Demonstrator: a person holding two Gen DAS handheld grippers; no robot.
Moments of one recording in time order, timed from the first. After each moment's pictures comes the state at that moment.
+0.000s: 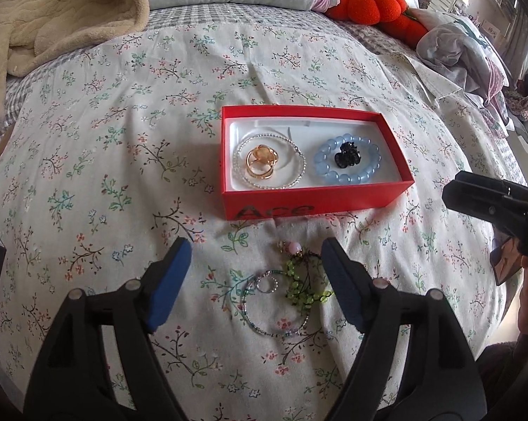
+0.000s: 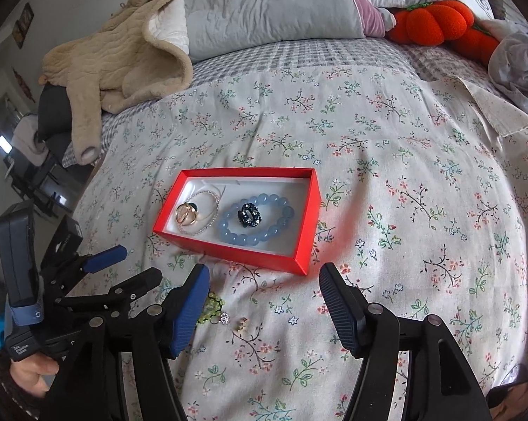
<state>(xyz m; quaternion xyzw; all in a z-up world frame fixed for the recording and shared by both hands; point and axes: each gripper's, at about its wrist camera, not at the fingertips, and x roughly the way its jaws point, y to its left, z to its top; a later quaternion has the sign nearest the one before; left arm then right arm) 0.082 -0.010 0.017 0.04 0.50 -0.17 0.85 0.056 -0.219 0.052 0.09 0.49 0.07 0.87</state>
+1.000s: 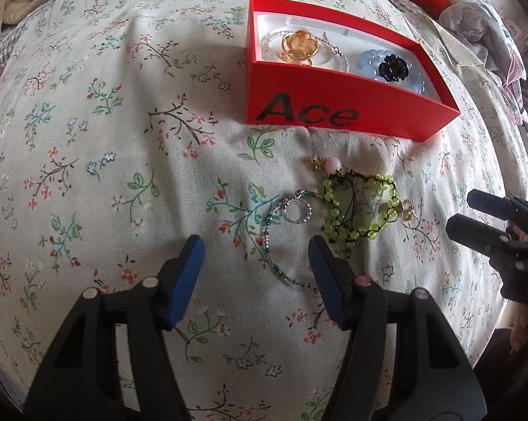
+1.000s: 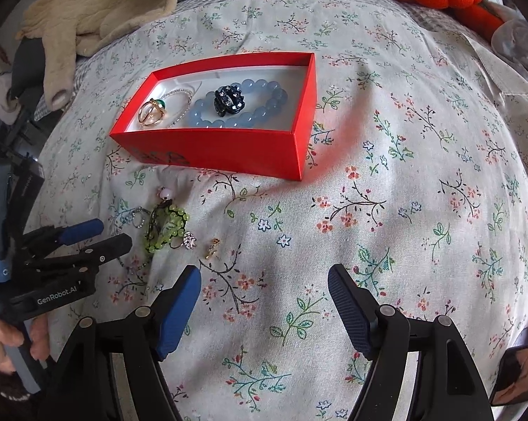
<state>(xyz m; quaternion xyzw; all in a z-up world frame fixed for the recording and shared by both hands) 0.072 0.004 -0.045 0.02 0.58 -0.15 0.80 0.037 -0.200 -0.017 0.05 0.57 0.04 0.82</state>
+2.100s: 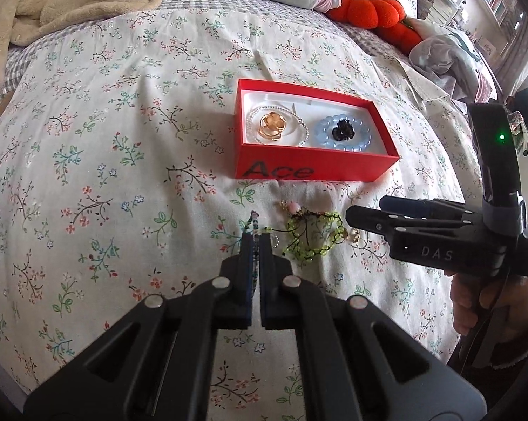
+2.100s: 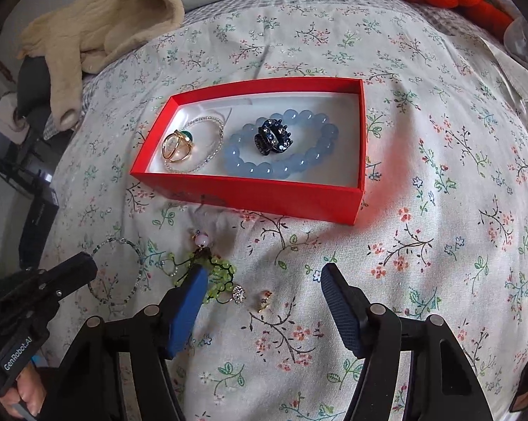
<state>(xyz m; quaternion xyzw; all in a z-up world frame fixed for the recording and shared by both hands) 0.057 0.022 0.018 -0.01 0.51 -0.19 0.84 0.075 -0.164 -0.018 0.08 0.56 0.06 0.82</state>
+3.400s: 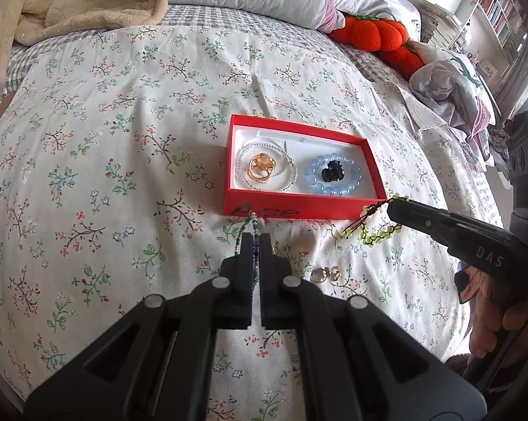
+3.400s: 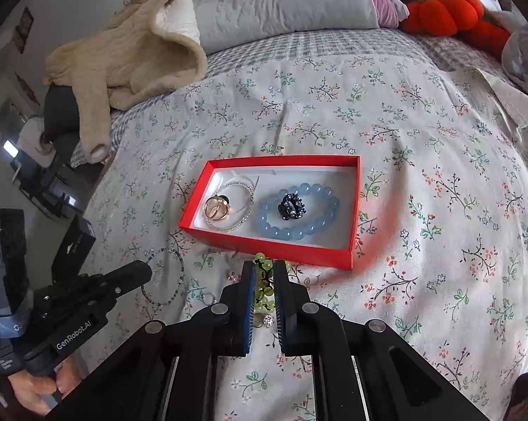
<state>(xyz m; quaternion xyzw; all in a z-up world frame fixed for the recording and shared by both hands) 0.076 0.012 0.038 -0.05 0.49 -0.19 0.85 0.064 -0.191 0.051 0.13 0.48 0.08 0.86</state>
